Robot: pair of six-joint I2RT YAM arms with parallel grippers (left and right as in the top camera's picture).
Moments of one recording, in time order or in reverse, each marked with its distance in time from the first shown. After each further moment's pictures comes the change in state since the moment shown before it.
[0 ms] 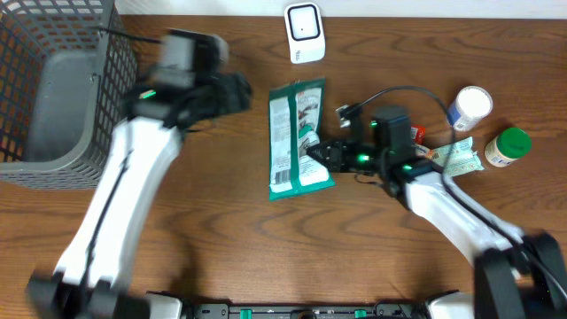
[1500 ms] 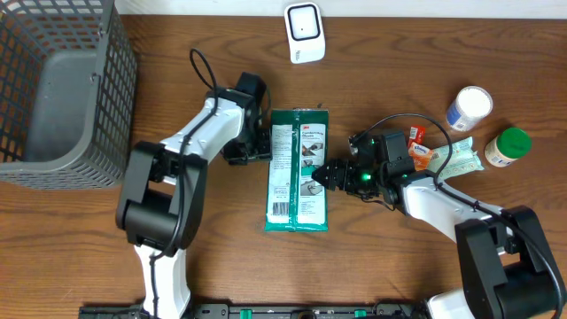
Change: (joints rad) left arm -0.143 0.534 -0.041 -0.113 -0.055 0.006; right arm -0.029 0.129 -0.110 -0.077 0.164 -0.004
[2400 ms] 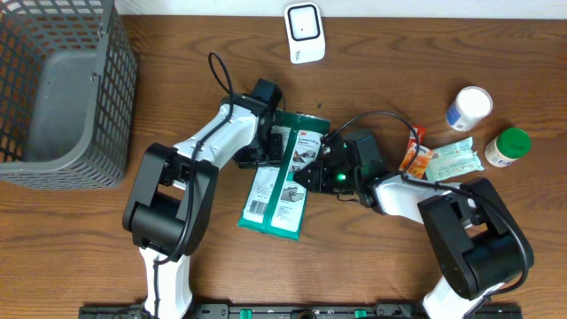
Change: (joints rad) left arm -0.078 -0.004 -0.020 0.035 -0.011 0.004; right arm 0.137 0.174 0.028 0.270 -0.021 0.059
